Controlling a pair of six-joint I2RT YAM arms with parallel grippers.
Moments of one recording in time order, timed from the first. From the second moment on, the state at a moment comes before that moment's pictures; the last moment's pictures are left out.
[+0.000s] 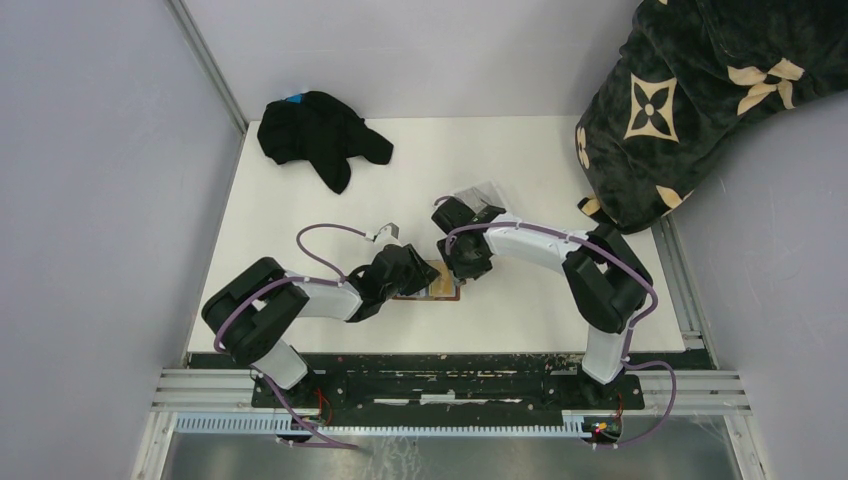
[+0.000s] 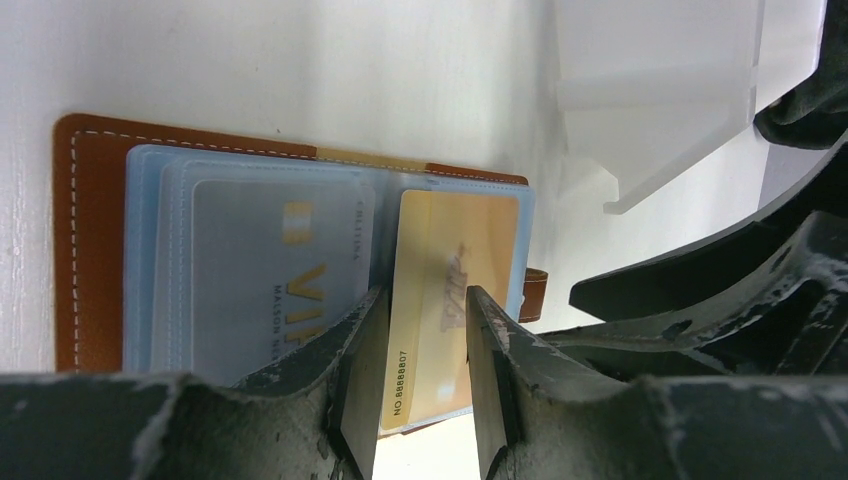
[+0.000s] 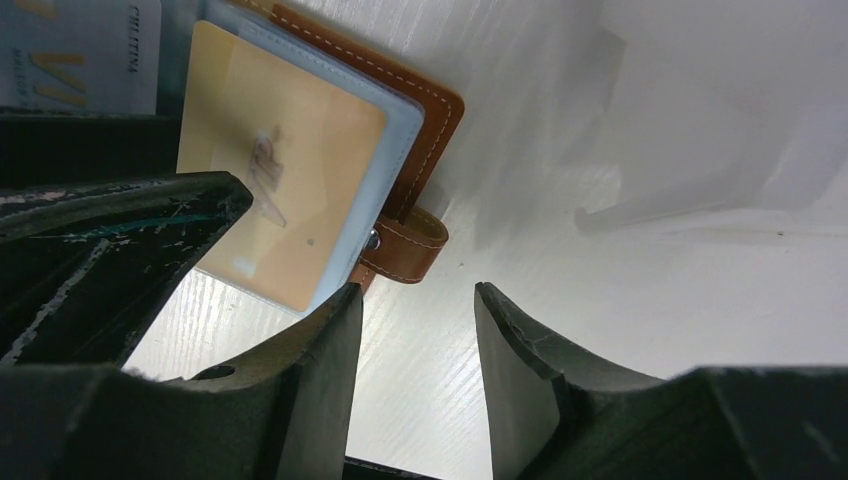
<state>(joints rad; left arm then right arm) -0.79 1.59 0.50 0.46 -0.16 -1.06 0.78 1.85 1.27 -0.72 0.08 0.37</state>
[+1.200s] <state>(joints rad) -0.79 1.58 0.49 0.47 -0.16 -1.06 0.80 1.88 1.25 -0.56 0.34 0.36</state>
